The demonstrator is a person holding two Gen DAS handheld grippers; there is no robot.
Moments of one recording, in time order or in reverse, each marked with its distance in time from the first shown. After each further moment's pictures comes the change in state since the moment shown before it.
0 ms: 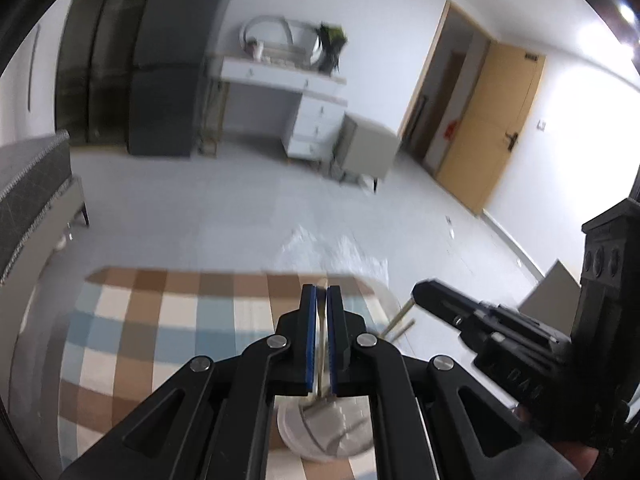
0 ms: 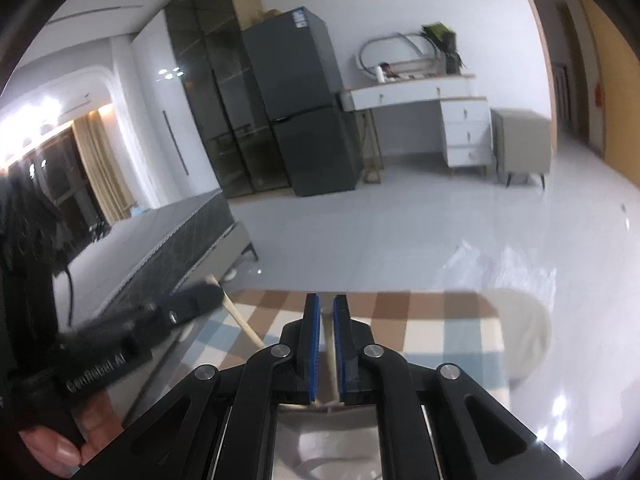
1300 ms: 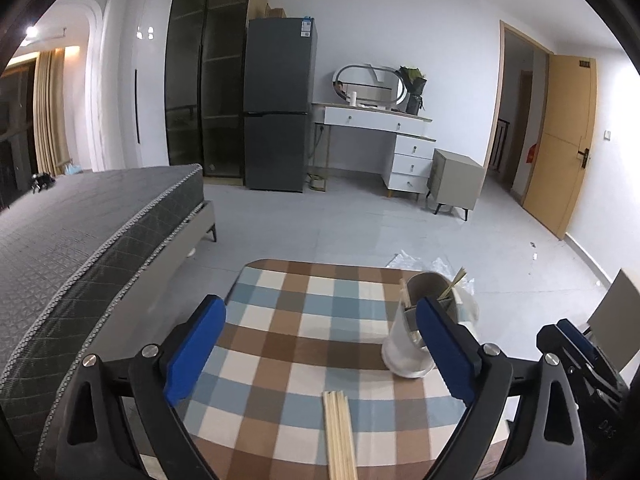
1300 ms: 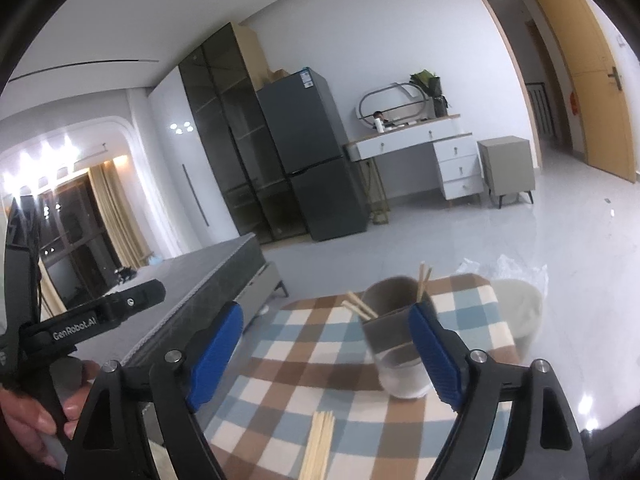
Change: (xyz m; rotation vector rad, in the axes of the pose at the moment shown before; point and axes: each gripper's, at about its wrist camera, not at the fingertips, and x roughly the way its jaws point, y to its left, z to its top) left arm -0.172 -0.003 -0.087 -0.003 -0.192 0.418; right arm -0.161 0.079 -0.097 0.052 -0.210 0.026
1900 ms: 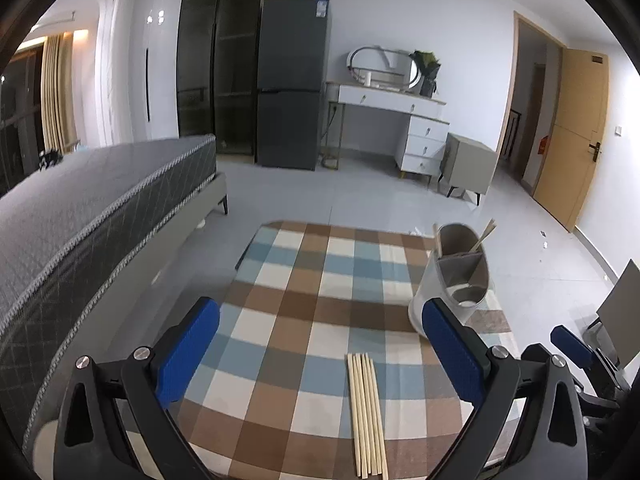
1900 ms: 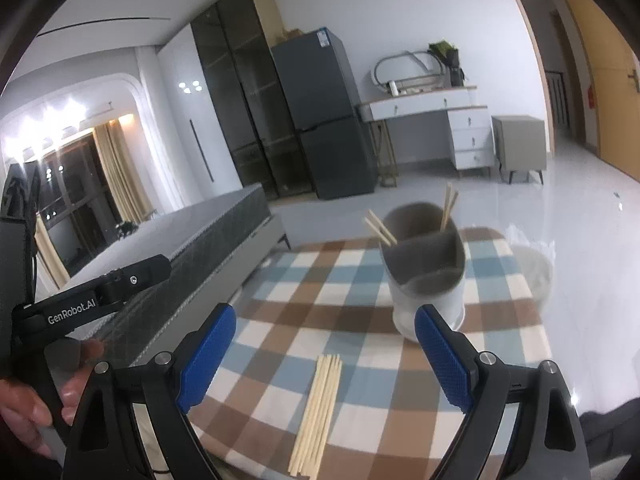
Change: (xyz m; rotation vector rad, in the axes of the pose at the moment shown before) left arm 0.038 0.031 -0.060 -0.042 0.067 0.021; right arm 0.029 0.019 -0.071 -0.063 0.139 0.005
